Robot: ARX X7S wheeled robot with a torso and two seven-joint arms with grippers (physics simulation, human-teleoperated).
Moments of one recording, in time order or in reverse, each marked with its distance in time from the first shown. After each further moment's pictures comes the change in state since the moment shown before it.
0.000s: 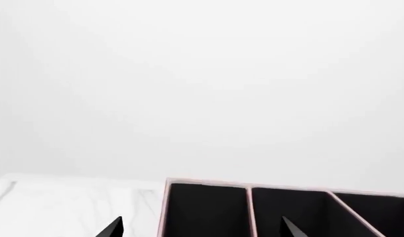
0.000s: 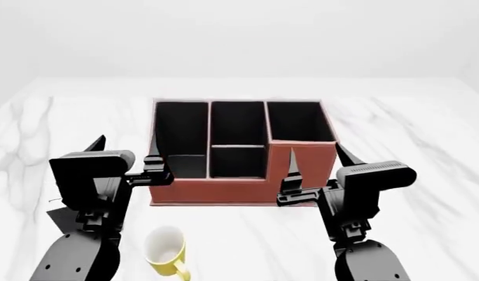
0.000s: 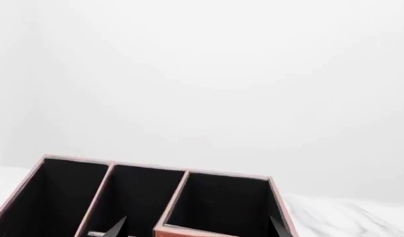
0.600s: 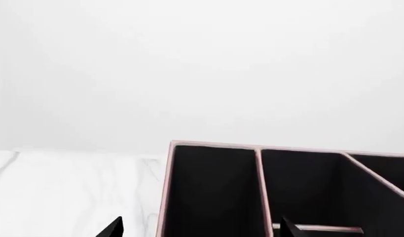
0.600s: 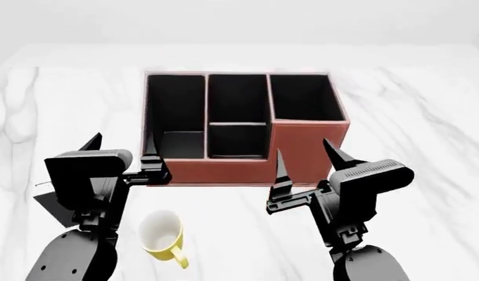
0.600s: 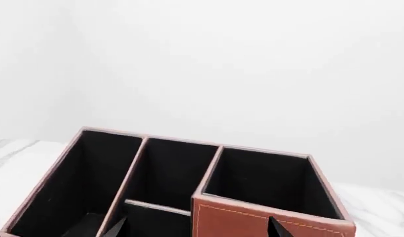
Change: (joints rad) left arm 0.004 -0.023 0.008 0.022 -0.009 0.000 -0.018; right arm -0.025 0.034 -0.054 -0.116 0.031 0.022 -0.024
